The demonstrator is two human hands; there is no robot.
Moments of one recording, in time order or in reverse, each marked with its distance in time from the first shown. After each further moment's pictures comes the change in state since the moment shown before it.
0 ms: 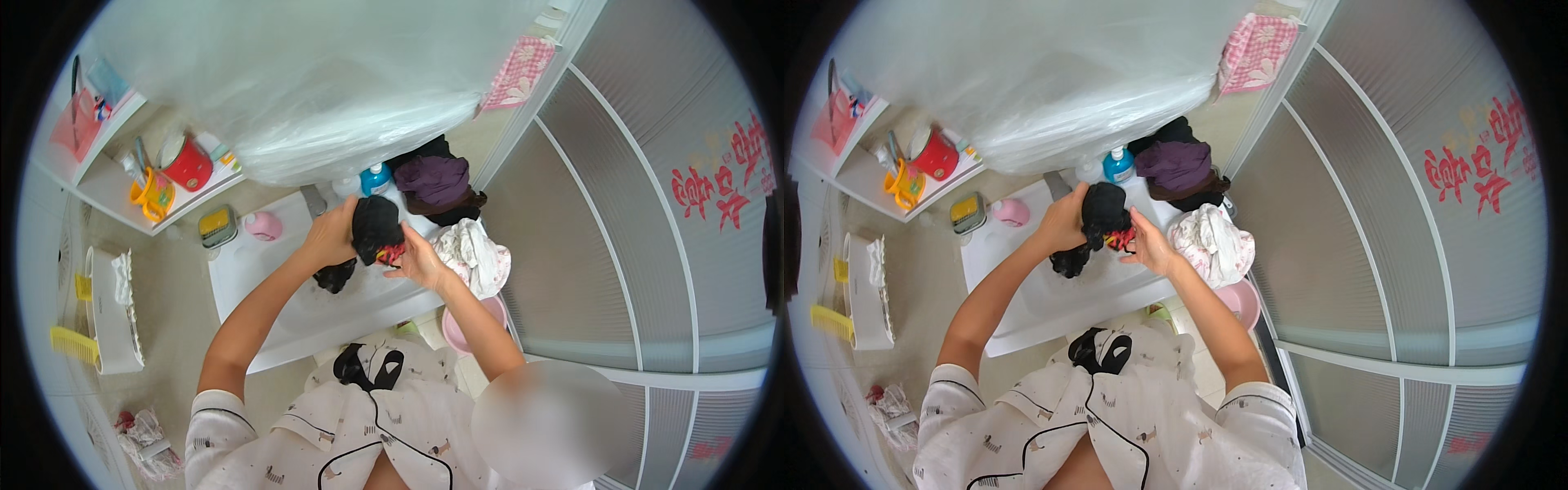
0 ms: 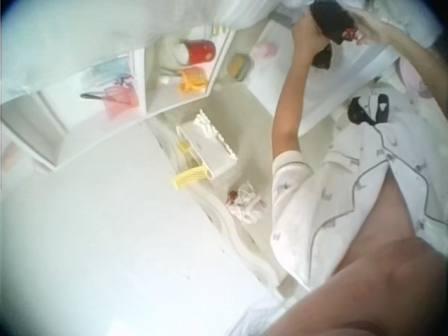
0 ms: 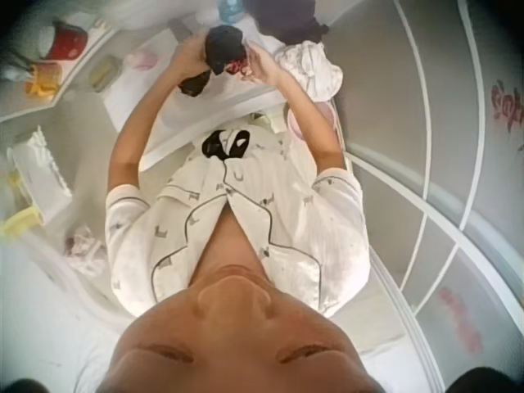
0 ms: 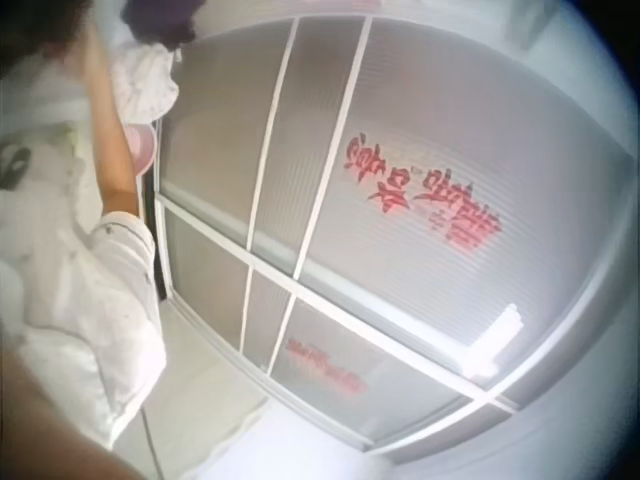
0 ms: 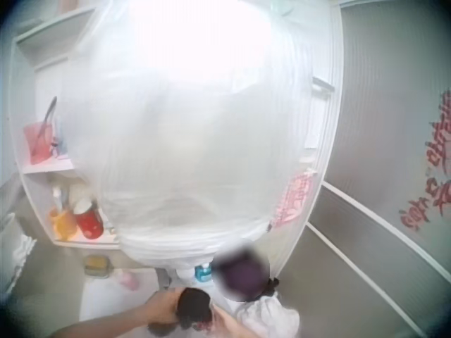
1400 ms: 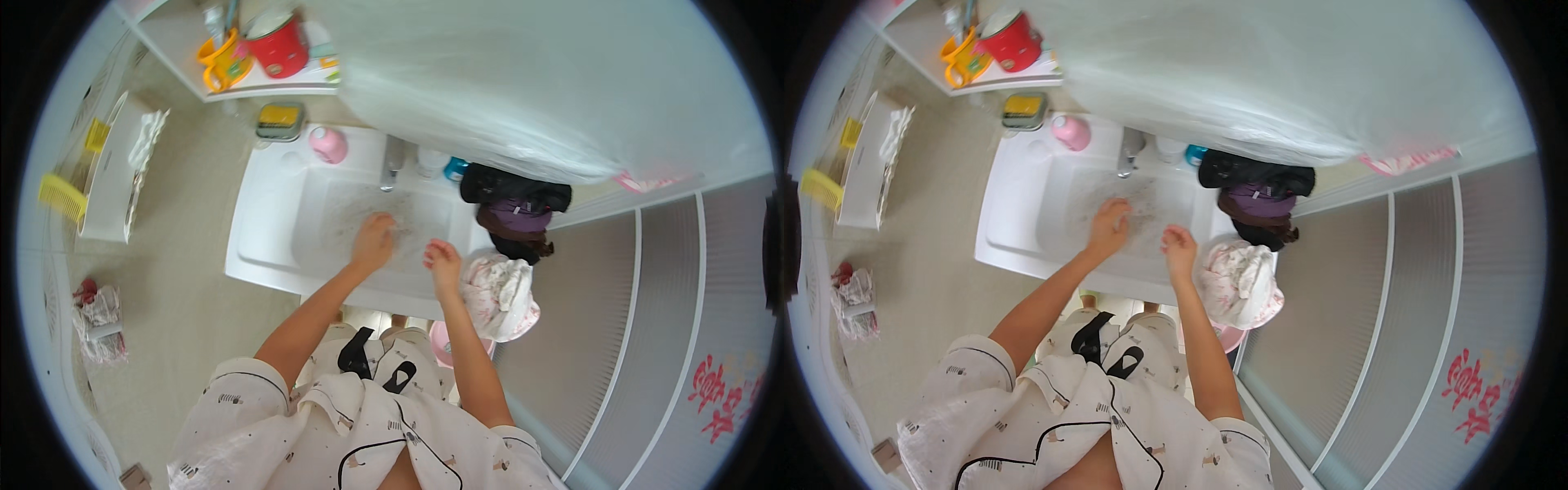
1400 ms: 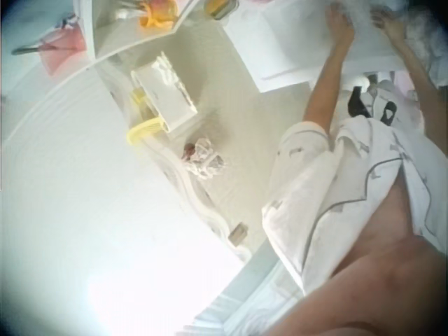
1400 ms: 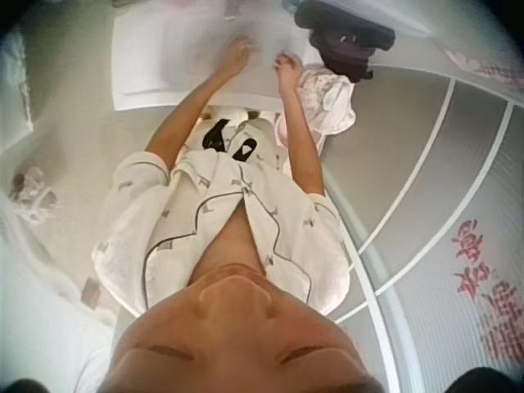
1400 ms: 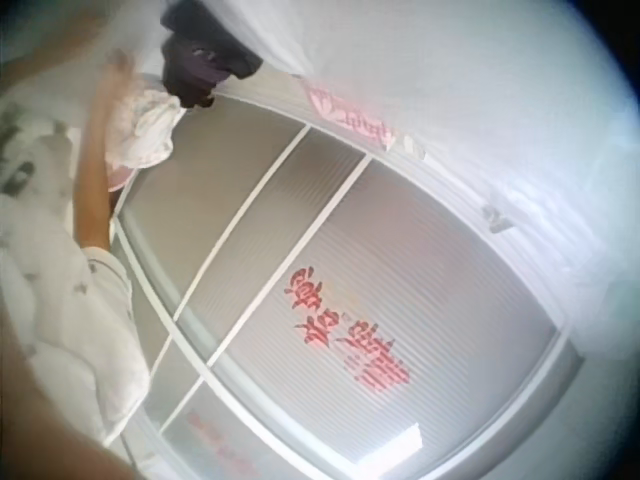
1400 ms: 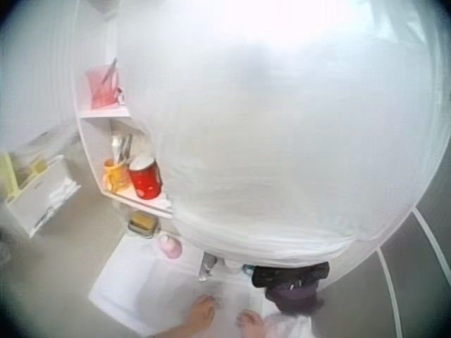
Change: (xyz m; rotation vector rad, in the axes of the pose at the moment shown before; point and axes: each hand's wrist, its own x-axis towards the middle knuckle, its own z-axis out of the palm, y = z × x) left_hand -0.091 -0.076 0.177 -0.259 0.633 -0.502; right_hand 0.091 0.114 -0.084 -0.325 0.454 -0.192
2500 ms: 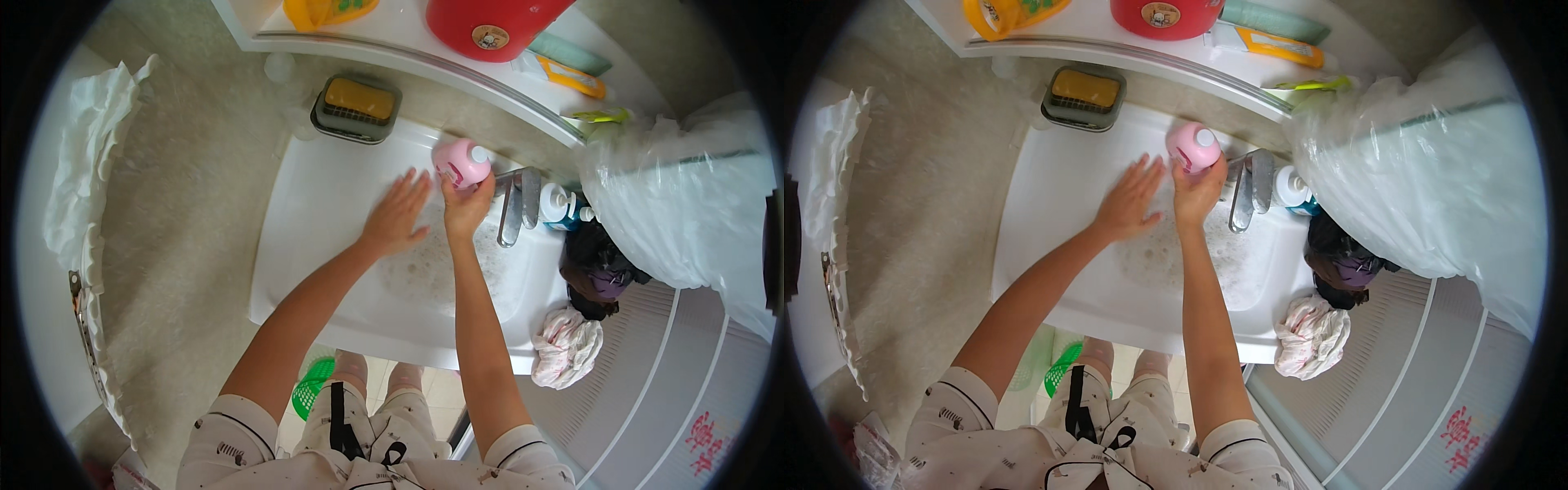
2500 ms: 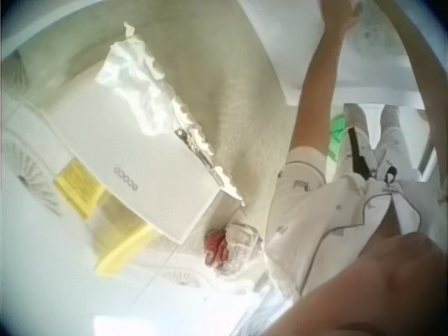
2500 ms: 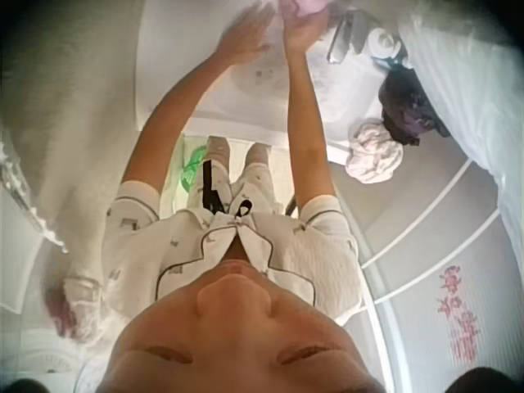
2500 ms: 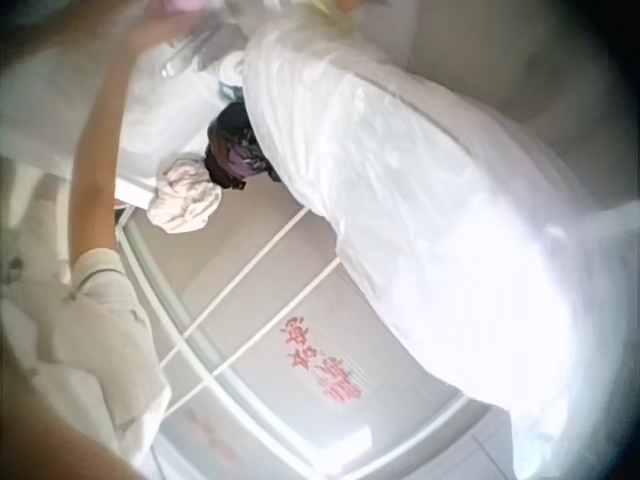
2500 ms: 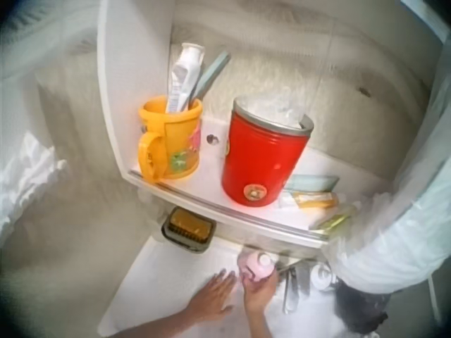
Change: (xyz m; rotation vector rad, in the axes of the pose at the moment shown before) left_hand 0.099 -0.186 -0.108 0.446 -0.361 0.232; right_hand 0.157 0.005 0.271 -0.617 0.284 -0.891
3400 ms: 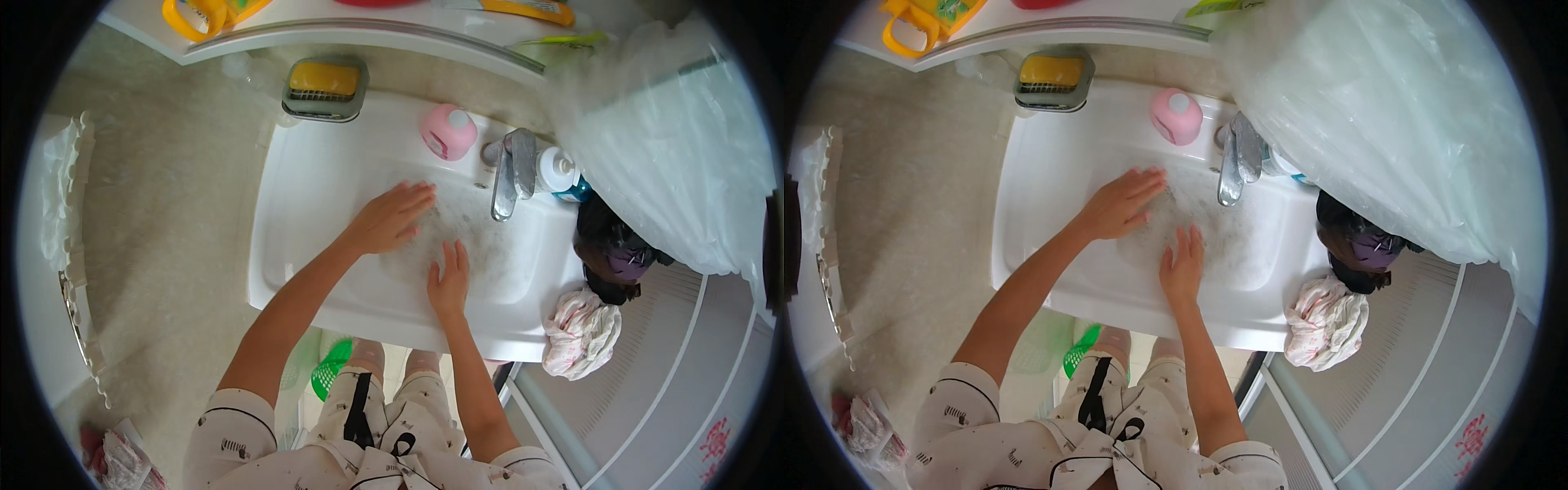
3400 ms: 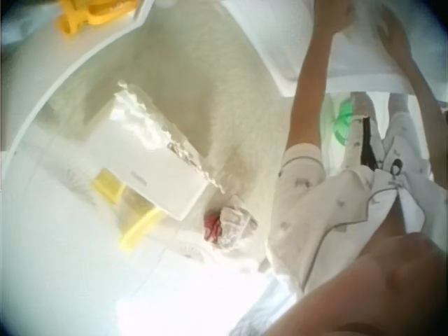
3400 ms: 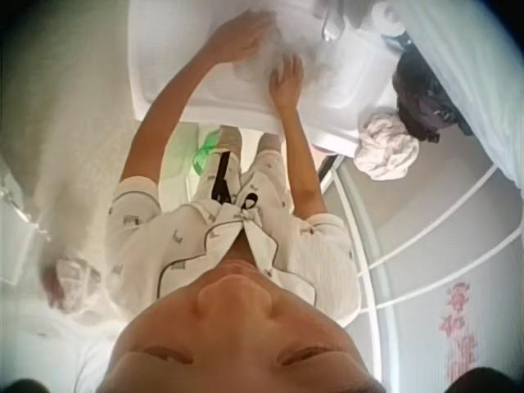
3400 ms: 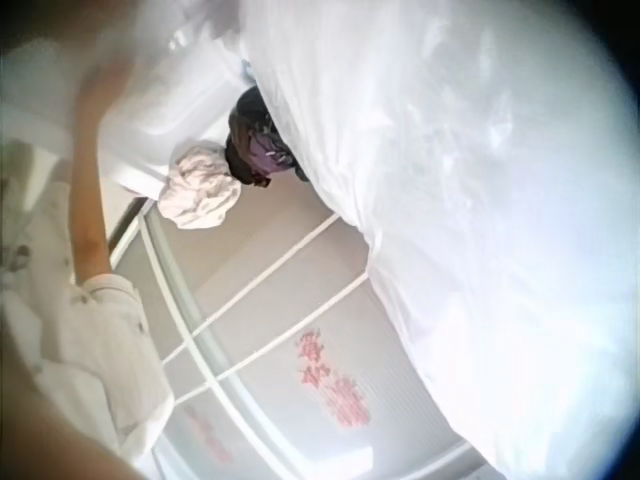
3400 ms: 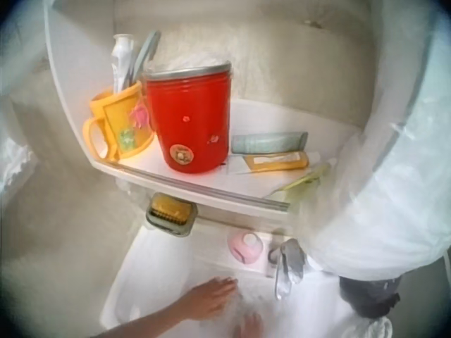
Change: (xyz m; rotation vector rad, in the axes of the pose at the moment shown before) left_hand -0.029 0.008 0.001 -0.164 -0.098 0.101; right_hand -0.162 0.020 -0.115 -0.278 -0.563 0.218
